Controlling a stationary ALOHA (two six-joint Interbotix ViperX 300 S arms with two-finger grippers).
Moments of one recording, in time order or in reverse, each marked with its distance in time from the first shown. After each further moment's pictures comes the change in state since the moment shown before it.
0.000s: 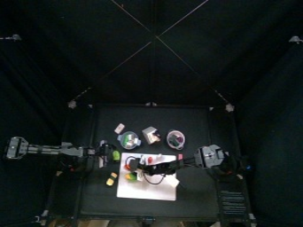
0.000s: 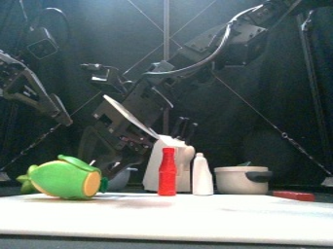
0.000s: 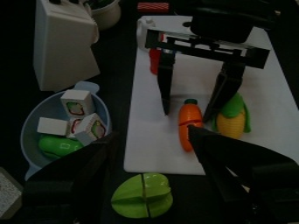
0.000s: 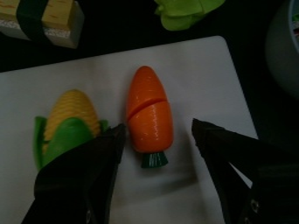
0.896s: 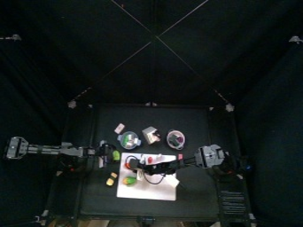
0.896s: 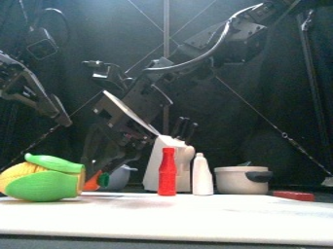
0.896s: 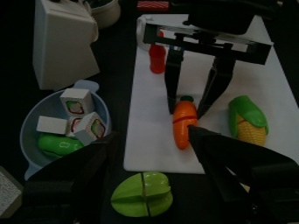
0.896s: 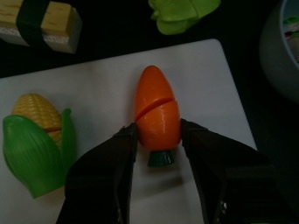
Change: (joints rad) left arm 0.000 0.000 0.003 0.000 0.000 0.000; right arm -0.002 -0.012 -0.003 0.009 0.011 0.000
